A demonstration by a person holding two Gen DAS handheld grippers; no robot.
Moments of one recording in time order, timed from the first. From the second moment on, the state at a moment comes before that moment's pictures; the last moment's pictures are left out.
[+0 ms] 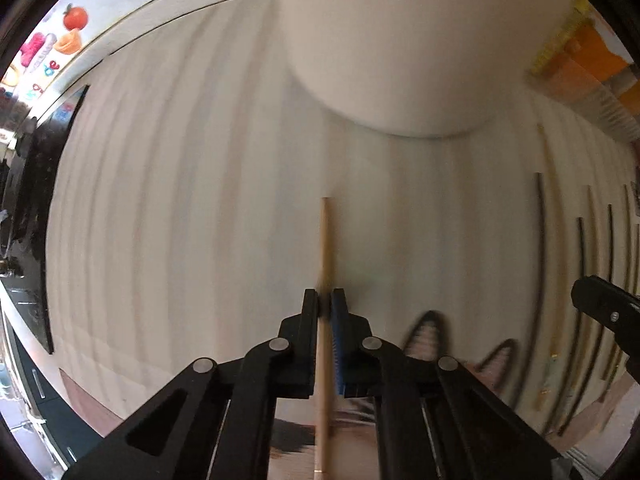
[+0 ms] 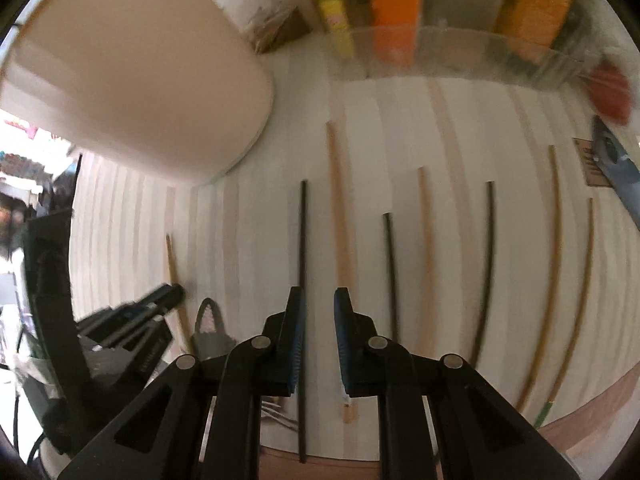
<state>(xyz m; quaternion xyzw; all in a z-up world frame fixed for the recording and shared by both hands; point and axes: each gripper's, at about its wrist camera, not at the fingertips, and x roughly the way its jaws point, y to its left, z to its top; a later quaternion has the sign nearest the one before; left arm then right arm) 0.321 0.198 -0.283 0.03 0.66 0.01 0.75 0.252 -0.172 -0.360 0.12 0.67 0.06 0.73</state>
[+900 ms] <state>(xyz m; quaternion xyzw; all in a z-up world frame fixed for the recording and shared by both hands) 0.313 0.226 -0.279 0.02 0.66 0.01 0.75 0.245 -0.089 -0.393 0.00 0.70 0.02 0.72</state>
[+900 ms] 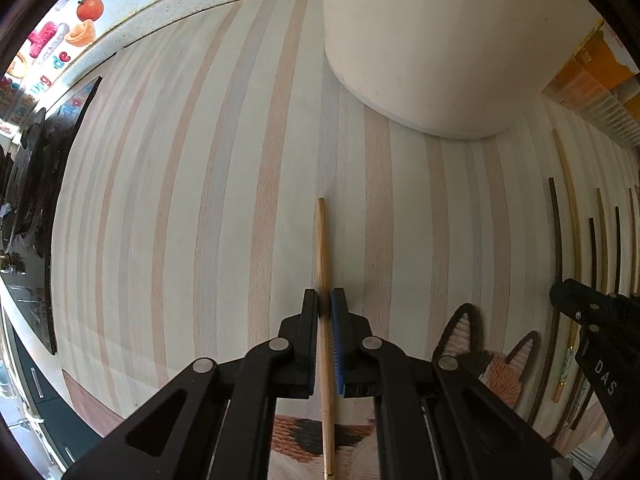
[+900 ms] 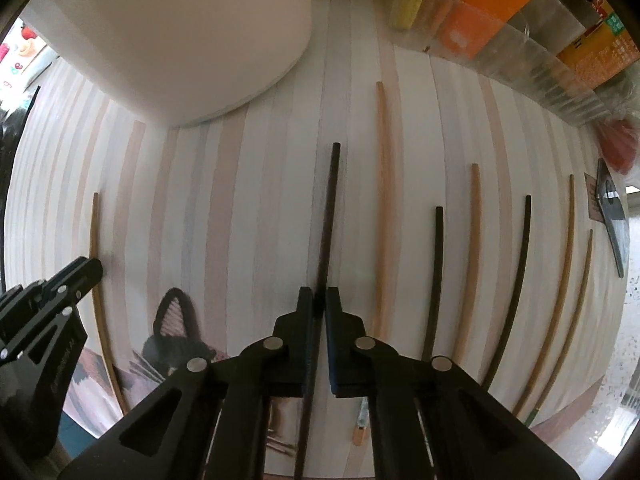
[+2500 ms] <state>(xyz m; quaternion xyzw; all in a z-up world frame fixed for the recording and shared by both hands) 0.272 0.240 -0.091 -0.05 0.47 0.00 0.88 0.217 -0.157 -0.238 0.10 0.54 0.09 0.83</state>
